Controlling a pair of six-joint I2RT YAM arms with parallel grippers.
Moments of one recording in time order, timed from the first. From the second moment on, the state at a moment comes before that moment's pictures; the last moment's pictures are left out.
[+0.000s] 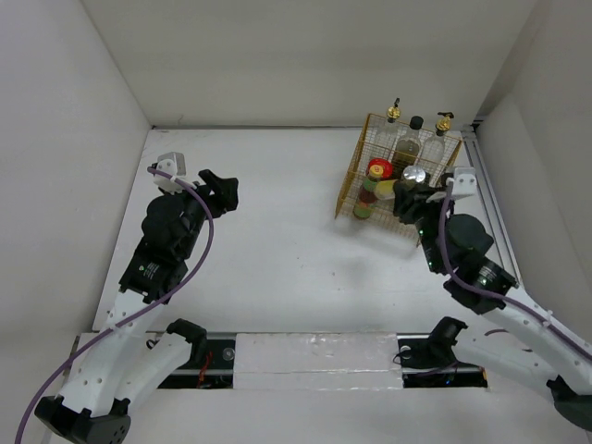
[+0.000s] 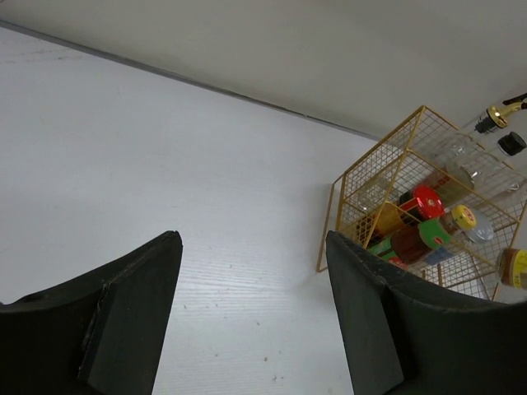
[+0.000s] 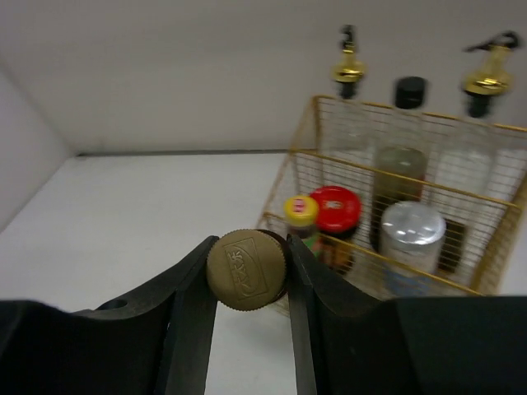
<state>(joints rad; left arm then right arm) -0.40 0.74 0.88 -0.25 -0.22 -0.50 0.86 0.76 0.85 0.03 0.62 0.12</state>
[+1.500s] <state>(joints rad) -0.40 0.81 0.88 -0.24 -0.15 -0.49 0.29 1.17 0.77 -0.05 0.37 0.28</state>
